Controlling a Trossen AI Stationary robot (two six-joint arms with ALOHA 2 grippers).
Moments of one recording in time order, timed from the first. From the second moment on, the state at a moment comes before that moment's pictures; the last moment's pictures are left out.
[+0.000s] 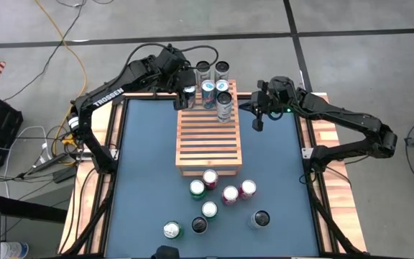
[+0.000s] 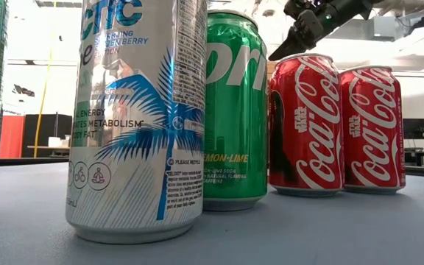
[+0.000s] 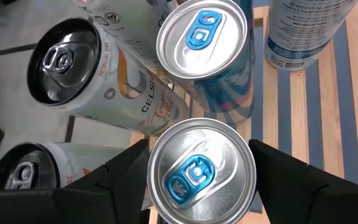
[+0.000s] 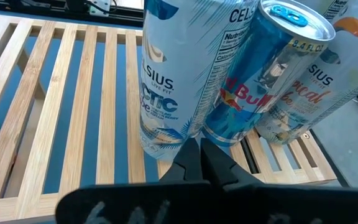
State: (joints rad) left arm 0.53 1.68 1.88 -0.93 -0.06 0.54; right arm -0.51 1.17 1.04 -0.37 -0.16 -0.37
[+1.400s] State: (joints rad) left arm 0.54 1.68 1.88 -0.93 -0.06 0.48; right arm -0.52 1.19 1.04 -0.37 -0.16 -0.36
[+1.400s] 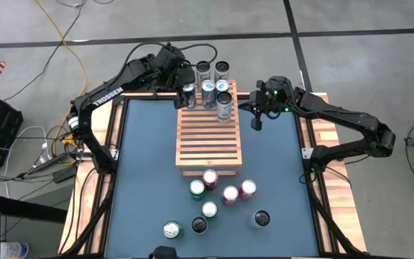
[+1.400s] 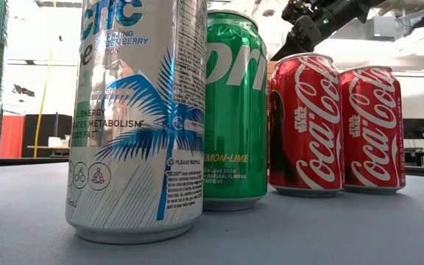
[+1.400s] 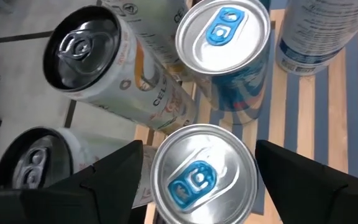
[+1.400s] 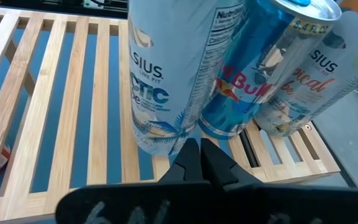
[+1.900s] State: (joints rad) left arm 0.45 1.68 2.09 -0.98 -0.07 0.41; right arm -0.52 1.18 1.04 -0.37 -0.16 -0.37
